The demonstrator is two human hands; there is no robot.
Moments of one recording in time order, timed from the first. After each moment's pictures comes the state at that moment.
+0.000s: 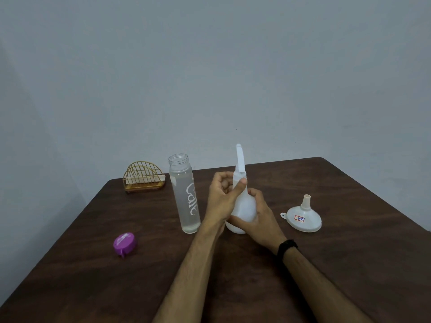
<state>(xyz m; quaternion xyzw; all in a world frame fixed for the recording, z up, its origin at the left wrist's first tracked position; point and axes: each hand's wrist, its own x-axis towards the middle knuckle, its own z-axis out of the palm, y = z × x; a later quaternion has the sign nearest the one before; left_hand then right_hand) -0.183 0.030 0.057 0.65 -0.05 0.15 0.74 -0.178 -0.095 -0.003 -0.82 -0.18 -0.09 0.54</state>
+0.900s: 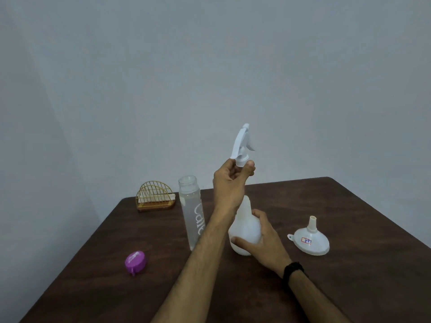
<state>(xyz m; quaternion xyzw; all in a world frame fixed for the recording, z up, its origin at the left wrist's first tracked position) -0.189 0.012 0.146 0.67 -0.07 0.26 0.69 -0.180 -0.095 0.003 -0.83 -0.18 -0.05 0.52</state>
